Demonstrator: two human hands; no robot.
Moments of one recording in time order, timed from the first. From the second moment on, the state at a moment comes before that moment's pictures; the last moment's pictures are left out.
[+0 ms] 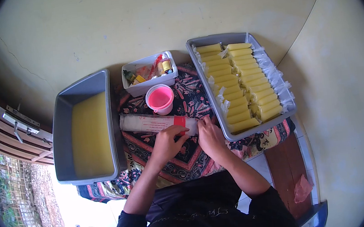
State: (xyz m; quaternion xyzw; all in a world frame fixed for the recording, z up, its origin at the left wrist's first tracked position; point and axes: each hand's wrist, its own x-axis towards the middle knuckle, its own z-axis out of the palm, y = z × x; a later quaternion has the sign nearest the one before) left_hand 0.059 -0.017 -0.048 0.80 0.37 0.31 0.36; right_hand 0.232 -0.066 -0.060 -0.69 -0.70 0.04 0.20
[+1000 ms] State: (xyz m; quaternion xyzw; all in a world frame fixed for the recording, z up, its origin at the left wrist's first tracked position) left_hand 0.060 -0.007 -0.048 0.79 0.38 0.36 0.32; right_hand 0.227 -0.066 -0.044 -0.56 -0.68 0.25 0.41
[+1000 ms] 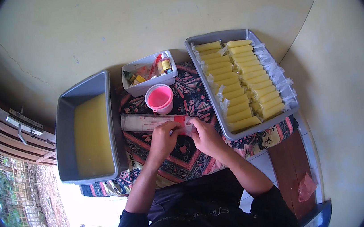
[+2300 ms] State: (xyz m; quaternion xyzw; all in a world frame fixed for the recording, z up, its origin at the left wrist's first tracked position) left_hand 0.021 -0.003 0.017 0.29 0.16 0.72 0.61; right_hand 0.214 -0.077 -0.012 -0.43 -0.51 0.49 0.56
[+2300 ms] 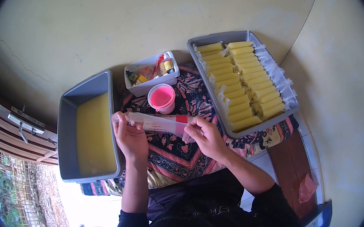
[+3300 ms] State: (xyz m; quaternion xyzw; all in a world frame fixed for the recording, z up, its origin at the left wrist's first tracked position) left_hand 0.017 -0.004 0.007 0.34 0.23 0.77 0.49; right_hand 0.229 -0.051 -0.056 -0.65 -0.64 0.16 0.36
